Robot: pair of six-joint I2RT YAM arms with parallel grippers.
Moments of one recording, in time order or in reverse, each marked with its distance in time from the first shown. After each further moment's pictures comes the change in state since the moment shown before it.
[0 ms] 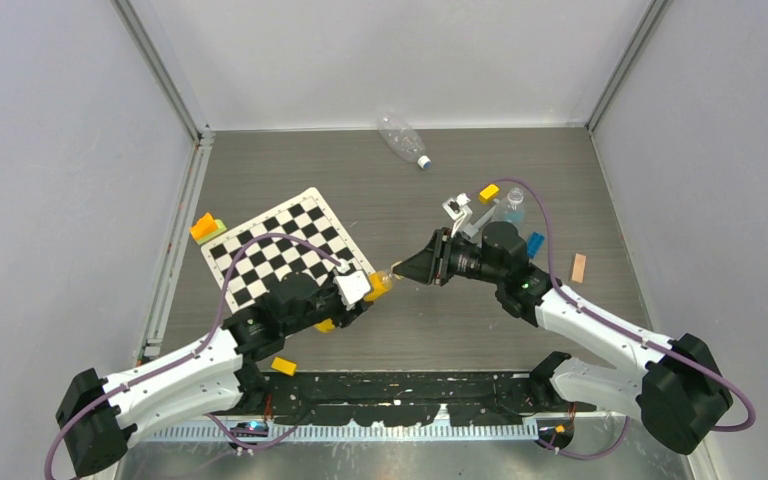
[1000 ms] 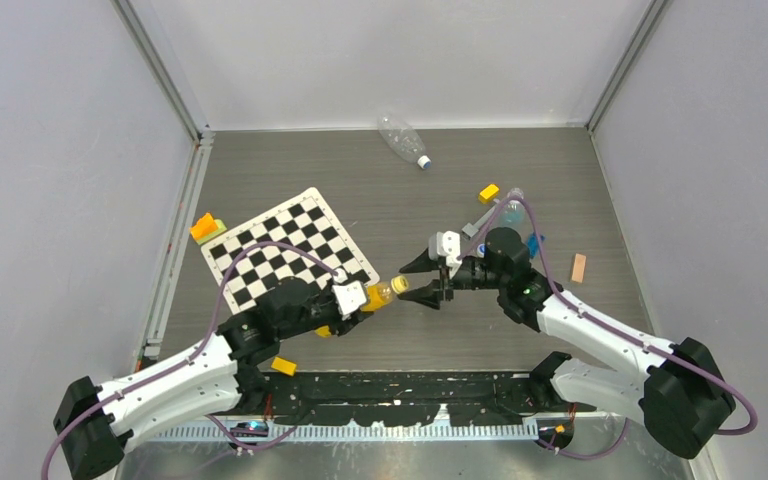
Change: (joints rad) left arm -0.001 -0.064 -0.033 -0.022 0.097 0.025; right arm -0.003 -0.026 -0.045 0.046 -0.303 -0.964
